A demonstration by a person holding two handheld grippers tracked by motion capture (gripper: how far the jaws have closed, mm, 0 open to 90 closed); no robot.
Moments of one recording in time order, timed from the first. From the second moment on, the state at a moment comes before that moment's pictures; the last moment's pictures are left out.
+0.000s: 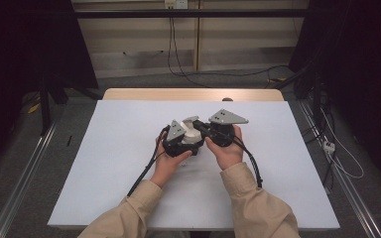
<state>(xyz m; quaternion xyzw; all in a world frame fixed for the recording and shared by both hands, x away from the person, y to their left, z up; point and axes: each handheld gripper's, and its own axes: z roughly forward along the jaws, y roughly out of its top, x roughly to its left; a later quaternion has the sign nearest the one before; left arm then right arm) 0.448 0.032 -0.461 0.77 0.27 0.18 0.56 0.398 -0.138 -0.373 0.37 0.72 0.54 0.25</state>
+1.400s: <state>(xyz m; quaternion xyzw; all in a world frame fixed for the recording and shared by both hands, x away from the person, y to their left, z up) 0.449 0.033 -0.461 0.77 0.27 0.18 0.56 0.423 -0.122 -0.361 0.36 0.72 0.53 0.26</state>
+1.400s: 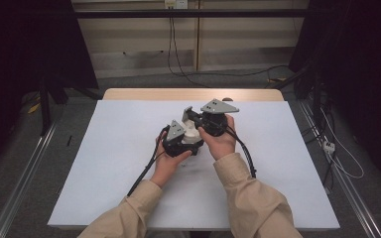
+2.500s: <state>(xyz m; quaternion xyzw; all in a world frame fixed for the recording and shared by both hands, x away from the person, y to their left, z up) 0.448 0.032 -0.461 0.77 0.27 0.18 0.55 0.441 -0.113 -0.366 0.37 0.73 0.52 0.26</state>
